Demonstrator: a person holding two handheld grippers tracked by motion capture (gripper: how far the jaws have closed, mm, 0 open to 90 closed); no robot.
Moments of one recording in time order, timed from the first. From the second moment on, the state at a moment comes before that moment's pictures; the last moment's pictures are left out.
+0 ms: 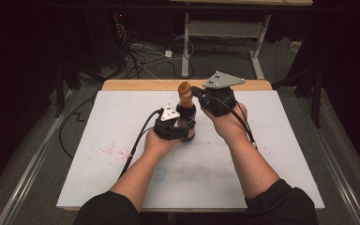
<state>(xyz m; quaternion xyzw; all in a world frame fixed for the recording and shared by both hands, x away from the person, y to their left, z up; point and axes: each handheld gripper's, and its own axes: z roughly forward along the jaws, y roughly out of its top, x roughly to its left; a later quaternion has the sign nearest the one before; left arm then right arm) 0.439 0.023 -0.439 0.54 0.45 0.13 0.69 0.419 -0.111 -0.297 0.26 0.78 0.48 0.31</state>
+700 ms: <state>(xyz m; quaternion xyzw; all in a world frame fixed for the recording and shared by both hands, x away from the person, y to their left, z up) 0.438 0.023 -0.439 0.55 0.45 0.13 0.69 0.408 -0.091 -0.278 0.23 0.78 0.50 0.30</state>
